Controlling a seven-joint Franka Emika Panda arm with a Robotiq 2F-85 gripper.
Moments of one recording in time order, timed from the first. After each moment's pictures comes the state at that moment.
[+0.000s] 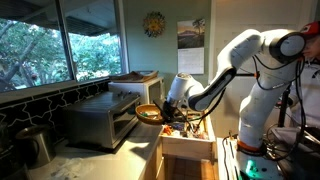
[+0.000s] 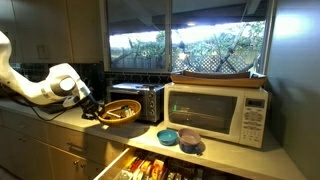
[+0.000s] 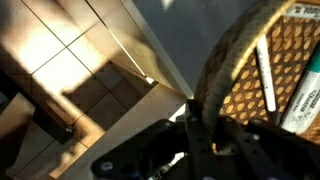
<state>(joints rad) -0.22 -0.41 0.41 -2.73 -0.29 2.76 2.51</state>
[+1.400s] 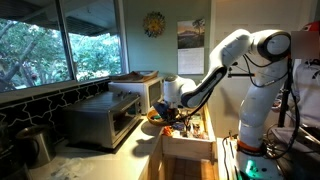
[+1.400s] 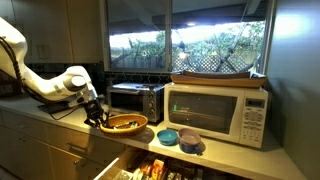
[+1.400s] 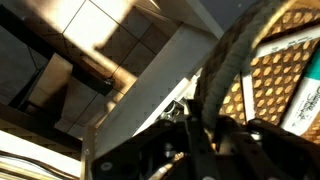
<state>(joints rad) -0.27 -0.31 0.41 -2.61 -0.38 2.41 2.71</state>
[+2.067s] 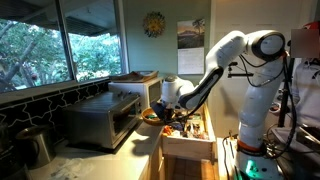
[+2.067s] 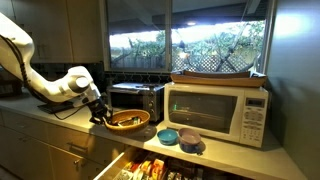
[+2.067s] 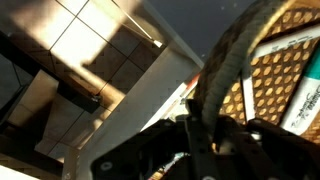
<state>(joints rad) -0.32 -0.26 0.44 -2.59 -0.42 2.54 2.71</state>
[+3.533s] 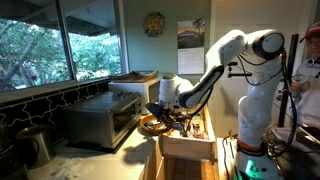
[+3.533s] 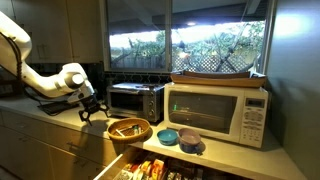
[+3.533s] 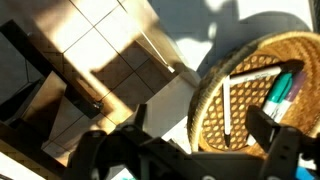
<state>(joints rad) 0.04 -0.28 0.26 -2.53 -0.37 2.45 2.59</state>
